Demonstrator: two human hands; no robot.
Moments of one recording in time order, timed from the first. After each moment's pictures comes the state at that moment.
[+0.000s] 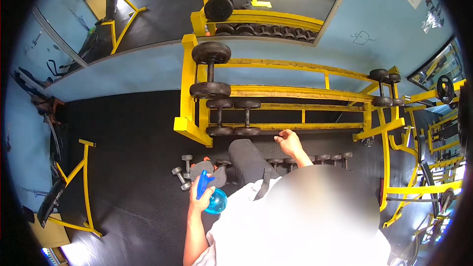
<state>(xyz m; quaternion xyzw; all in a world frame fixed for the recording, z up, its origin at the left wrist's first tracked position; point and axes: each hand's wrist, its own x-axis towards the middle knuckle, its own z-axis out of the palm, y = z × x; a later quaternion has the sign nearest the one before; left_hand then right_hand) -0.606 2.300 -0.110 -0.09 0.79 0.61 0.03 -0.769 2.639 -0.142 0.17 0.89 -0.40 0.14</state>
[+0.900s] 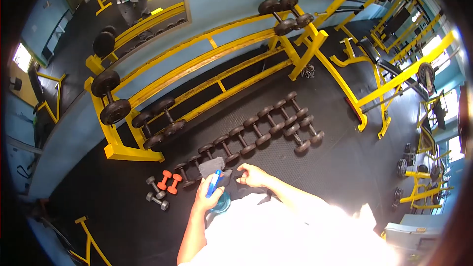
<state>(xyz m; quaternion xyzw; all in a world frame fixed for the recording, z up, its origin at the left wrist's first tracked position) -0.510 2.509 -0.117 0.23 0.78 0.53 0.24 -0.446 2.734 -0.154 0.21 0.80 -0.49 0.28</state>
